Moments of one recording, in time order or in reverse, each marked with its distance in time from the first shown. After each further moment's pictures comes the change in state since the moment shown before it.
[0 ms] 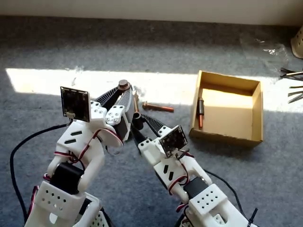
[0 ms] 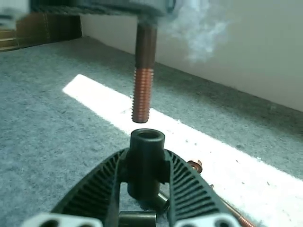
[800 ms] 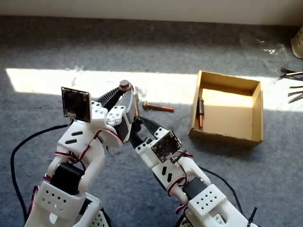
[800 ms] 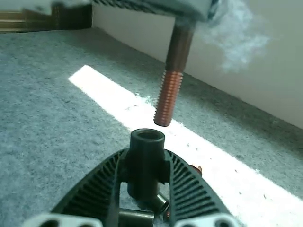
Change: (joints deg) left arm 0.5 0.0 0.0 0.0 0.0; right arm -1.8 0.0 0.0 0.0 6.2
